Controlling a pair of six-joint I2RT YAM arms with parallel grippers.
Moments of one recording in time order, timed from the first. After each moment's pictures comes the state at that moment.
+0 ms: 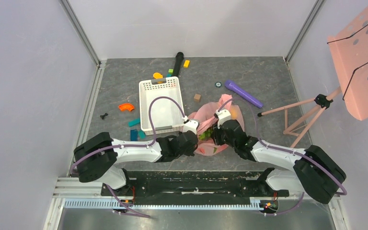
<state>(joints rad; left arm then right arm) -1.14 1.50 0.70 -0.02 -0.37 -0.64 0.72 1.24 0.41 0.21 0.13 0.26</state>
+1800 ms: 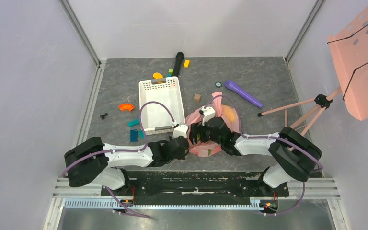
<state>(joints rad) -1.13 1.39 0.55 -0.02 -0.42 -0.68 0.84 1.51 0.54 0.45 0.07 0.39</state>
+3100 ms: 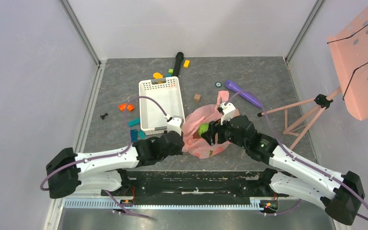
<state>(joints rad) -1.13 1.15 0.61 -0.18 -0.42 -0.67 0.84 0.91 0.59 -0.15 0.05 0.36</state>
